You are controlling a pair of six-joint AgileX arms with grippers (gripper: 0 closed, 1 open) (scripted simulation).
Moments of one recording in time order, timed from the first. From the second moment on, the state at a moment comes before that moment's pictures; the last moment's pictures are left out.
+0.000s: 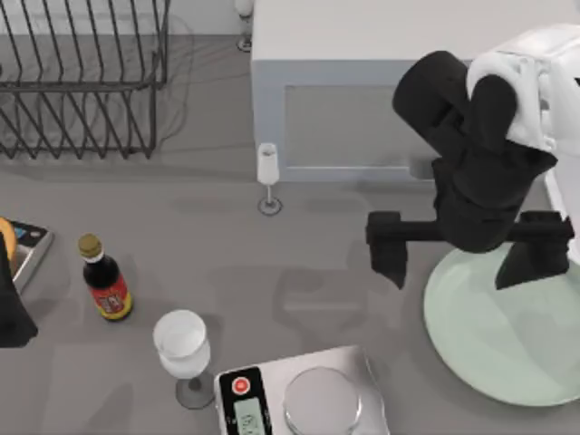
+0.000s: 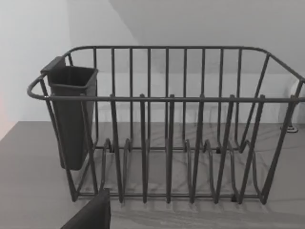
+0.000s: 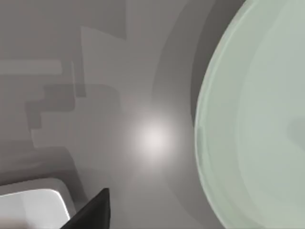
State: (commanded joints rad) left arm 0.00 0.00 0.00 0.00 0.00 0.00; right arm 0.57 1.84 1.35 -1.08 0.00 0.58
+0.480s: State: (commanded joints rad) left arm 0.00 0.00 0.00 0.00 0.00 0.00; right arm 0.57 1.87 1.33 -1.04 0.00 0.59
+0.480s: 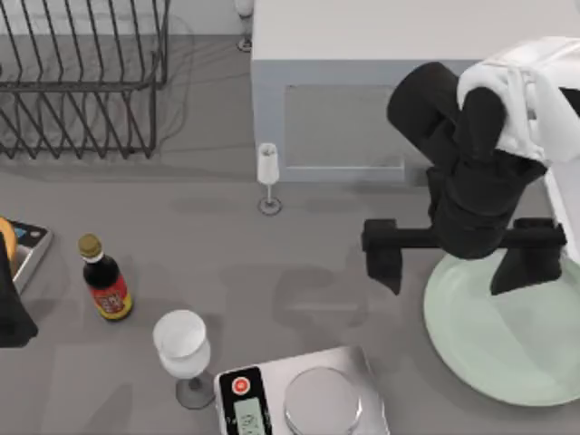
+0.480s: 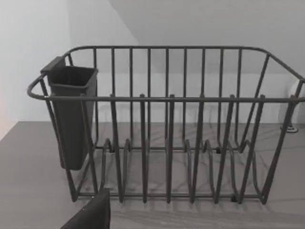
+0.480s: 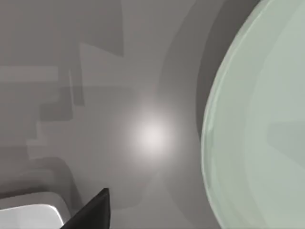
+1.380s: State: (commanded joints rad) left arm 0.00 0.00 0.00 0.00 0.00 0.00; right arm 0.58 2.01 1.15 -0.70 0.00 0.59
